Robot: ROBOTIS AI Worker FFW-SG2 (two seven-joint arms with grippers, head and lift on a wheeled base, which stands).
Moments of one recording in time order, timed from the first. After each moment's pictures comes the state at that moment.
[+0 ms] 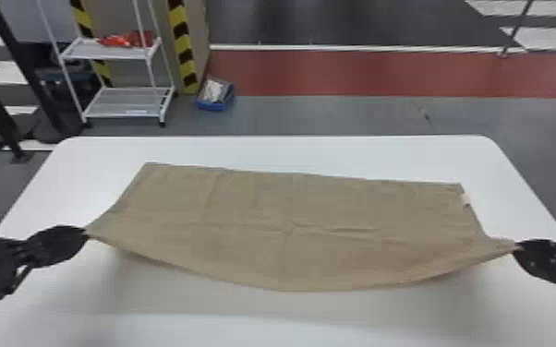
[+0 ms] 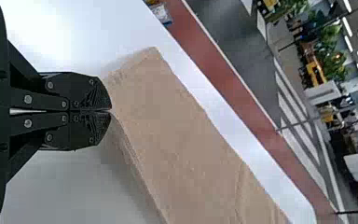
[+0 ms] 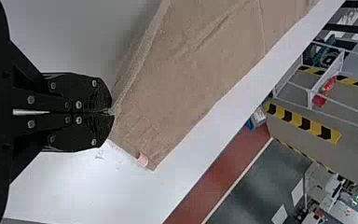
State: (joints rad) left arm 0.21 0.13 0.58 -1.94 -0.49 0.08 -1.24; right arm 0.38 -0.16 -0.46 -2.23 0.58 0.41 1.11
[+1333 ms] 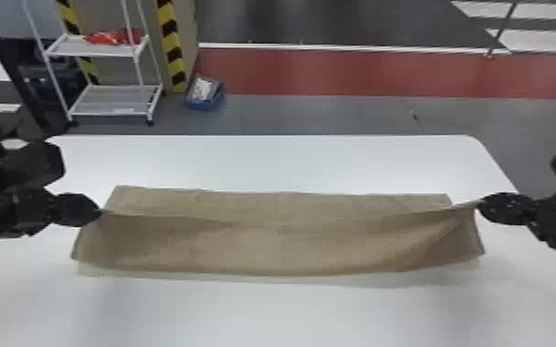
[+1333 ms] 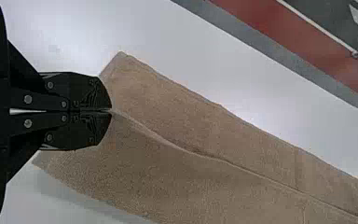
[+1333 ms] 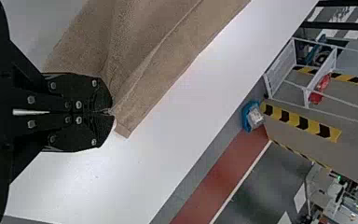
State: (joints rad) left arm -0.12 0.18 0.38 -1.76 -0.96 0.07 -1.46; right arm -0.02 -0.17 -0.42 -1.88 0.74 0.41 1.25
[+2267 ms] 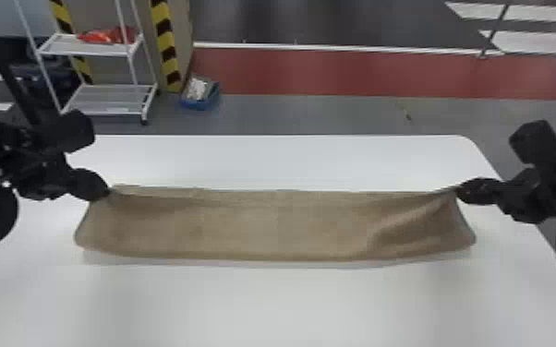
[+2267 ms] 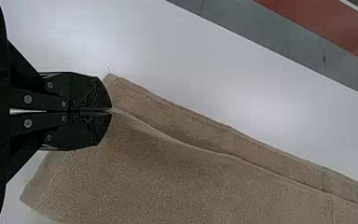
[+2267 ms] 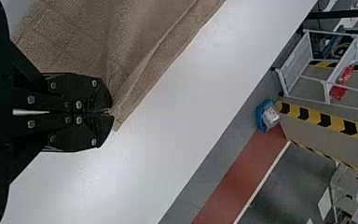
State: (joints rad) left arm -0.38 0.23 0.24 -1.41 -1.06 0.08 -1.42; right arm -0.23 -0.19 -0.36 -1.59 0.80 0.40 1.20
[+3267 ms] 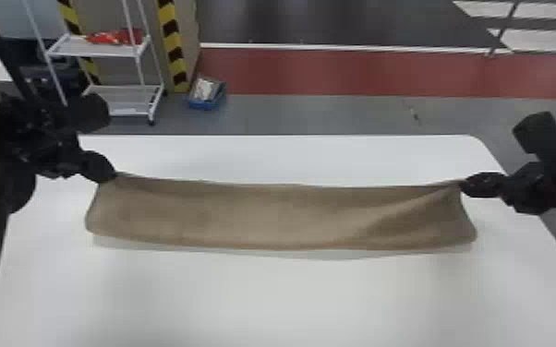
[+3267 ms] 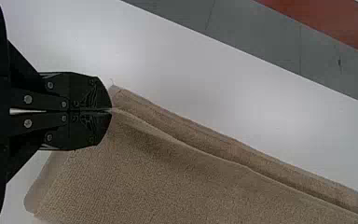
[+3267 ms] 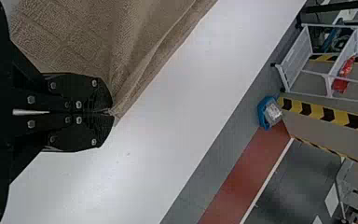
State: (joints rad) left arm -0.52 0.26 0.18 -1.24 -1.09 0.08 -1.36; right arm -0.32 -0.19 -0.36 -1.47 0.80 0.42 1.18
